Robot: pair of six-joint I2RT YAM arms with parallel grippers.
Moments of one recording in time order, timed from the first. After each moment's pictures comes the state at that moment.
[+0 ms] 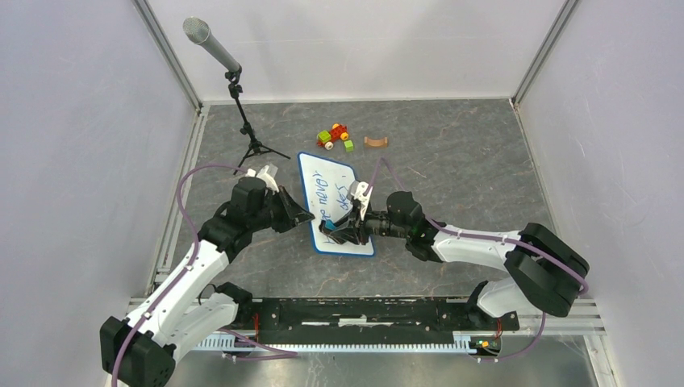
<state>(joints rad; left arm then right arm) -0.44 0.87 0.67 -0.43 0.28 -0.83 0.90 1.42 0.59 0.62 -0.45 0.08</state>
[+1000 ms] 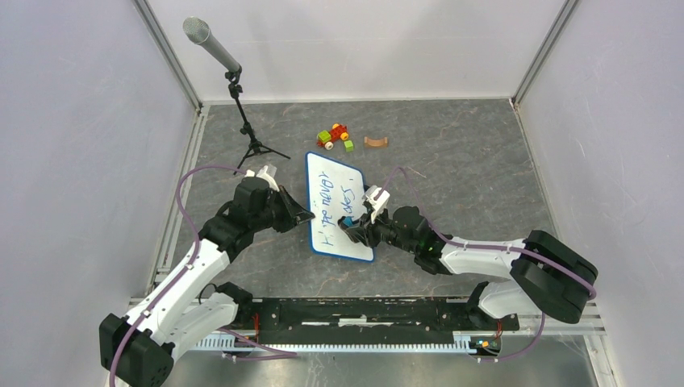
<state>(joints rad) -0.47 0.88 0.68 -0.44 0.22 -0.89 0.93 1.35 0.44 0.63 -0.07 0.15</state>
